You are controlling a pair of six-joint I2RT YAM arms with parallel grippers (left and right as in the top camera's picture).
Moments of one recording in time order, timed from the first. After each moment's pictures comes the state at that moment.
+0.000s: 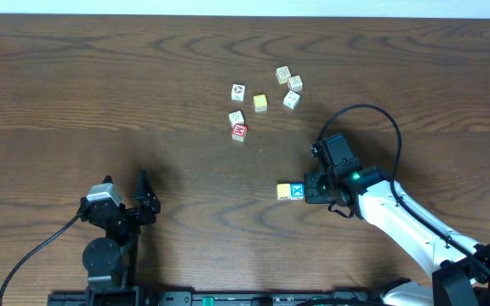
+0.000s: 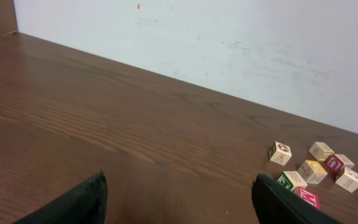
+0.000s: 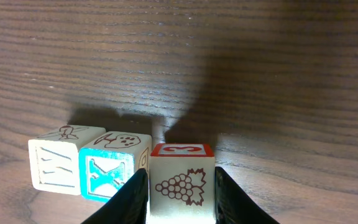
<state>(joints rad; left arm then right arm) 0.05 0.01 0.02 -0.11 -0.01 -0.28 0.44 1.46 0.74 -0.52 -0.05 0.41</state>
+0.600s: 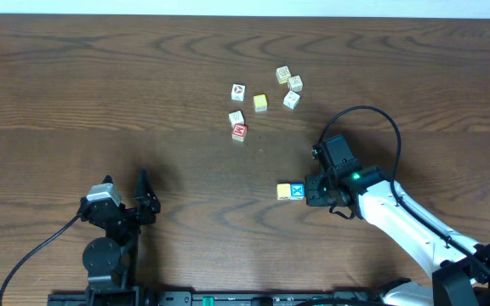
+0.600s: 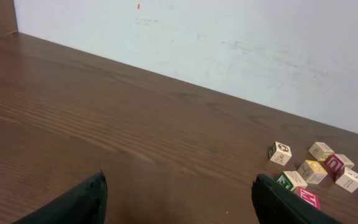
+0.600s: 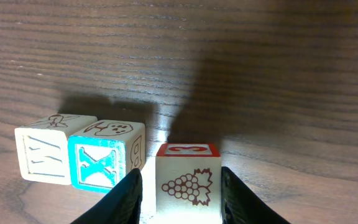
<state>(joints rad) 0.05 0.01 0.02 -0.11 -0.01 -0.28 0.44 1.46 0.74 -0.55 -0.05 0.41</state>
